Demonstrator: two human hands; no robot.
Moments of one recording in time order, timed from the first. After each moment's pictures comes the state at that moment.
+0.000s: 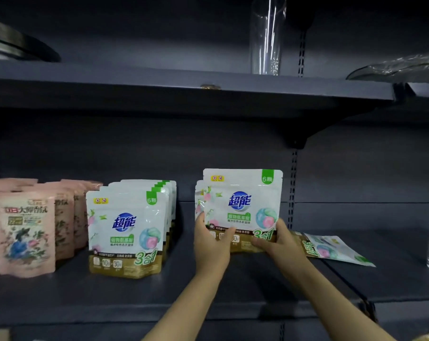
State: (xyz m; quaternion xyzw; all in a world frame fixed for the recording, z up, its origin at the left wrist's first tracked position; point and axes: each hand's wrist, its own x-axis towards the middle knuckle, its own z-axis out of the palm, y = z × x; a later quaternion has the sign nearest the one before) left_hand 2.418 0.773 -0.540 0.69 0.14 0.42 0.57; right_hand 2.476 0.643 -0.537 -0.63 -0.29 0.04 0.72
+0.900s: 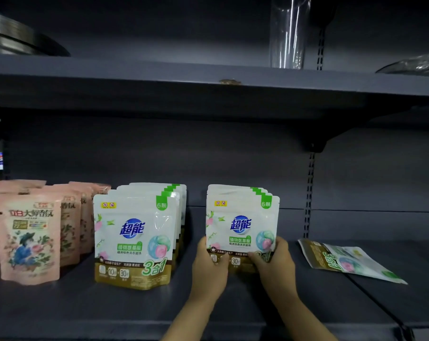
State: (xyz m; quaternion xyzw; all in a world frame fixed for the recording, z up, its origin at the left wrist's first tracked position) left_hand 2.417 0.808 -0.573 0.72 0.12 0.36 0.58; right_hand 2.491 0.698 -0.574 -0.75 -0.18 -0.15 0.62
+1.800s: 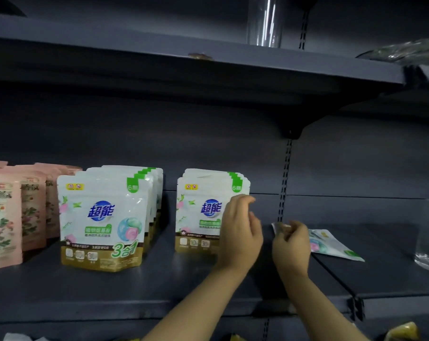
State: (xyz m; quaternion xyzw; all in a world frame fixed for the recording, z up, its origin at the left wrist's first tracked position) left_hand 2.461 0.723 -0.541 0.74 -0.07 0.60 0.30; right_hand 2.512 0.631 -0.564 -0.73 -0.06 -0.22 0.65
